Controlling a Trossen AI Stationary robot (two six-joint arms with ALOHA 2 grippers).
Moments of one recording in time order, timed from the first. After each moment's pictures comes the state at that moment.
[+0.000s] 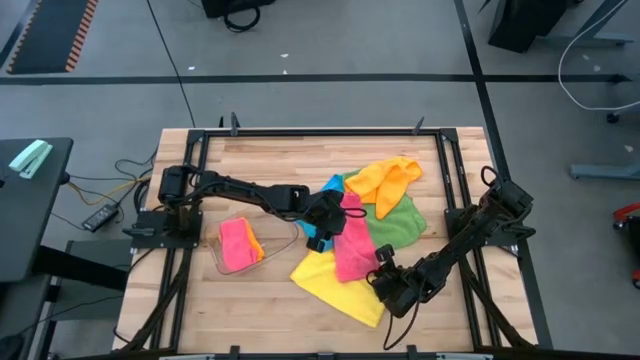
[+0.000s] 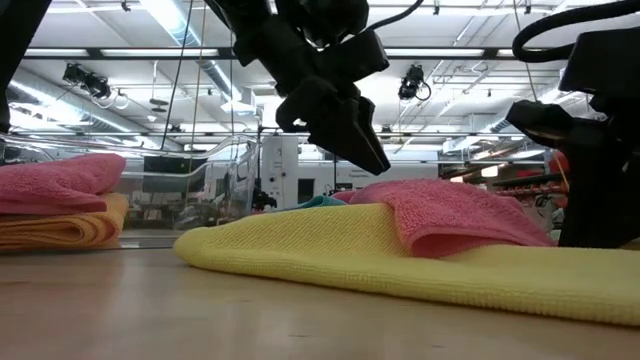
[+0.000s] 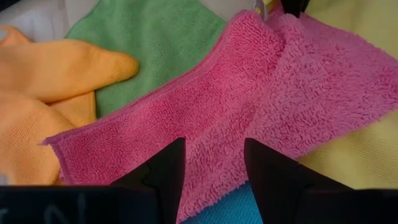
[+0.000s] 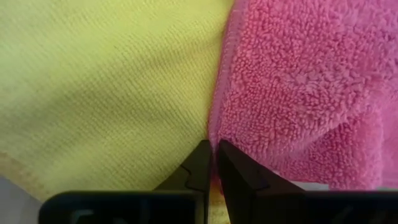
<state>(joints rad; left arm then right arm) -0.02 1.93 1.34 -0.22 0.04 0.44 0.72 1.78 0.87 -0.43 0.51 0.25</state>
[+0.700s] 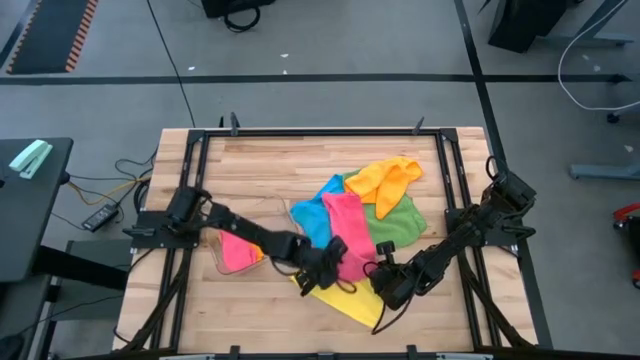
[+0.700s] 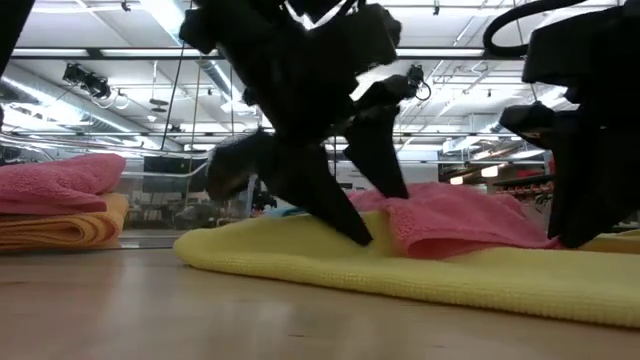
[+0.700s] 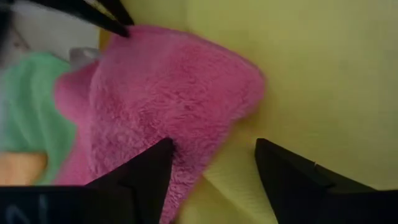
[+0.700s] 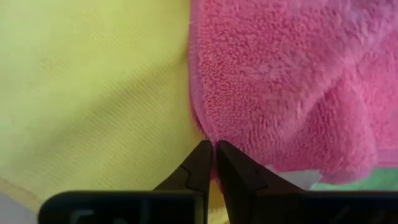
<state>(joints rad) -0.31 2.06 1.34 -0.16 -0.21 0.76 0.67 1.72 0.87 -0.44 0.43 0.38</state>
